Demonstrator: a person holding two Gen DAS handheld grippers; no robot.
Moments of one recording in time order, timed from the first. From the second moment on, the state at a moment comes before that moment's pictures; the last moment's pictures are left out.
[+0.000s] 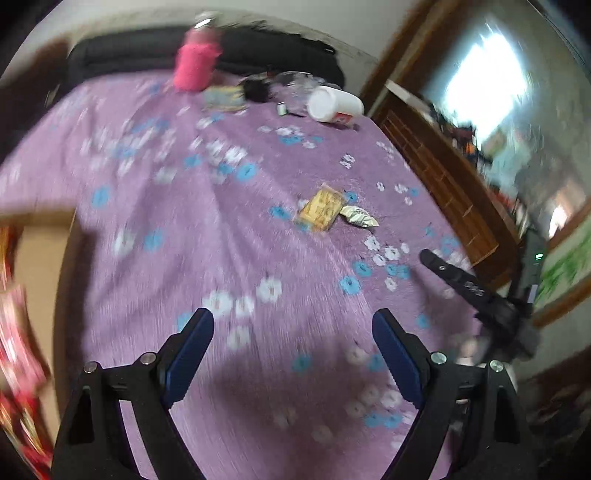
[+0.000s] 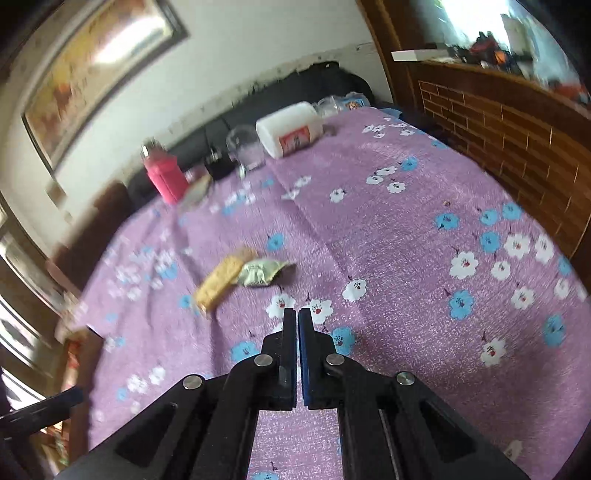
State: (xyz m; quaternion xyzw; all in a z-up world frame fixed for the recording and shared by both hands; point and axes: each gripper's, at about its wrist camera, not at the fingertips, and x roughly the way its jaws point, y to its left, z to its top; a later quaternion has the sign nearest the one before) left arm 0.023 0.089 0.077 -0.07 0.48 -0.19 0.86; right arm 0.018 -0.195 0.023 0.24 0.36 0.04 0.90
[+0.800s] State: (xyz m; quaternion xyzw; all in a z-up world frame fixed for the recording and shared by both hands) left arm 0.151 -0.036 0.015 0.09 0.48 -0.25 0.84; right arm 0.031 -0.216 -0.005 0.35 0.39 0.10 0.85
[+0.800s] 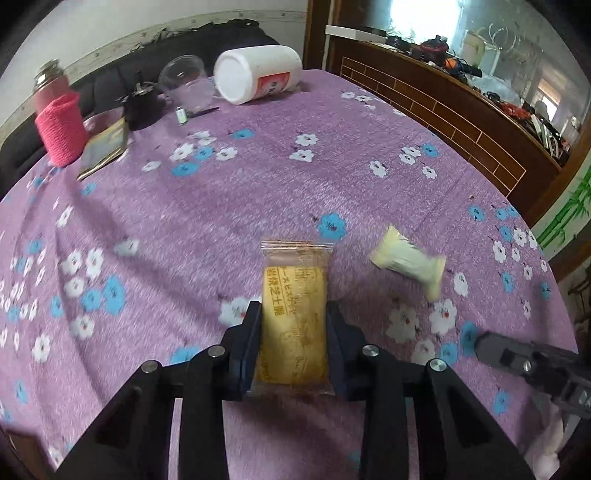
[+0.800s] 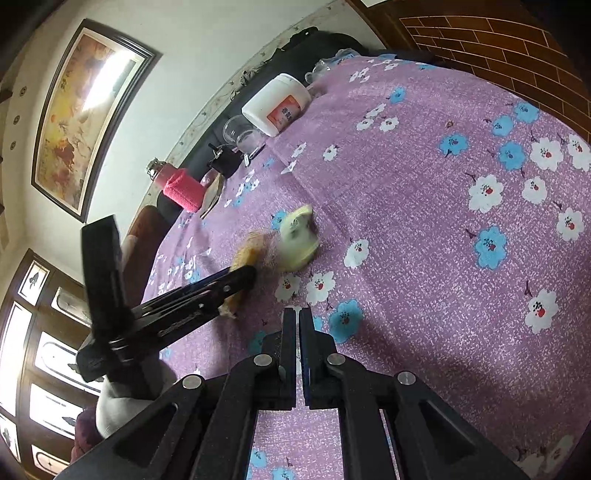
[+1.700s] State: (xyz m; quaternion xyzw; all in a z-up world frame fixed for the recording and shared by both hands) left arm 0.019 0.156 0.065 -0.15 0.44 -0.22 0.86; right arm 0.106 -0.154 0.010 0.02 0.46 0.05 0.88
